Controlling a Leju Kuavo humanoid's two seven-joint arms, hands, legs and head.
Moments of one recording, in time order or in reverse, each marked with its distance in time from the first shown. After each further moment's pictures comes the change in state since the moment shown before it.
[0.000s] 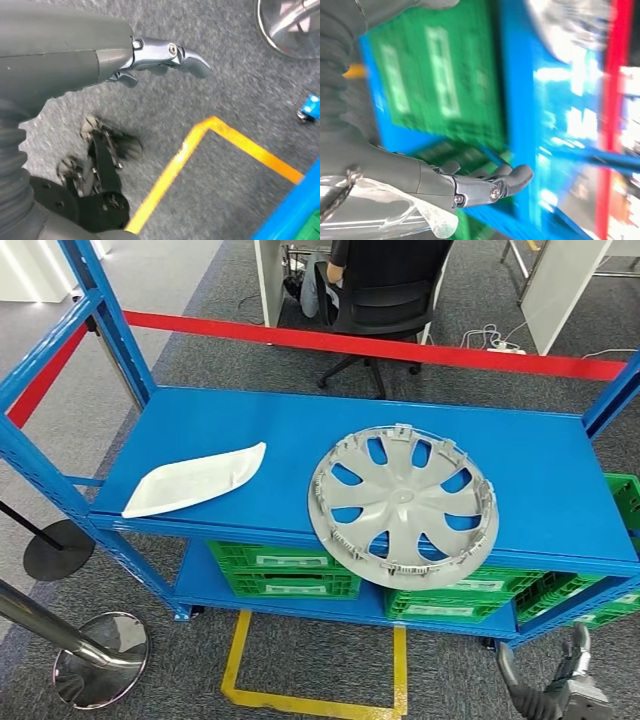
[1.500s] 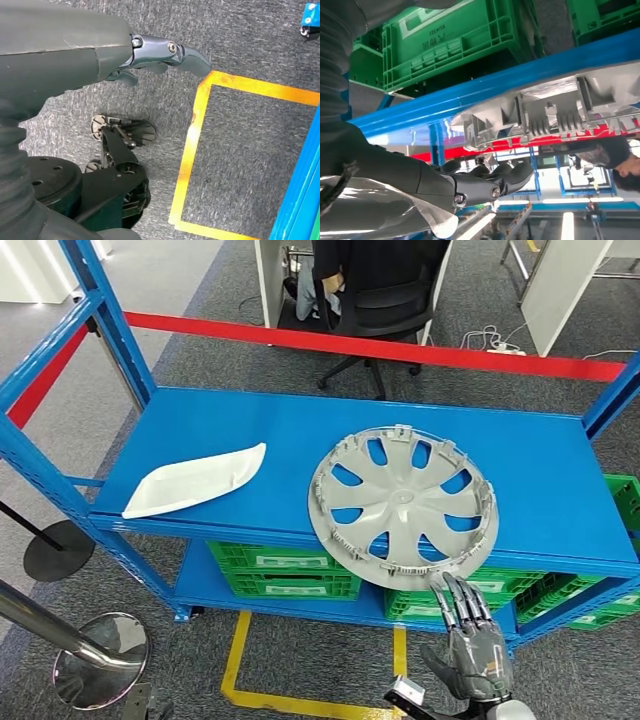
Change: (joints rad) left arm -0.099 -0.019 -0.045 0.000 -0.309 -0.028 0.139; right arm 0.028 -0.461 0.758 -0.087 1.092 -0.562 0.569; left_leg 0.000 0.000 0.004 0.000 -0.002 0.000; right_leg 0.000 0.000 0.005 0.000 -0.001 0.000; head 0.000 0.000
